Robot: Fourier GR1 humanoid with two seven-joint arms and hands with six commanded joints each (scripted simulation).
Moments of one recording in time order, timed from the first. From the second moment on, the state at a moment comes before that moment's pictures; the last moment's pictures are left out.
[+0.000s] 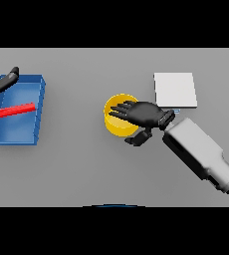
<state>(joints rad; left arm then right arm) -0.51 0.60 -0.08 -1.14 -0.06 -0.06 0.43 -0.67 -0.35 0.65 -1.17 0.85 0.40 -0.22</state>
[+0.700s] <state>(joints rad) -0.49 0.61 -0.09 -1.14 -0.07 -0.06 0.41 -0.72 -0.31 0.69 -1.04 0.88 0.41 -0.25</state>
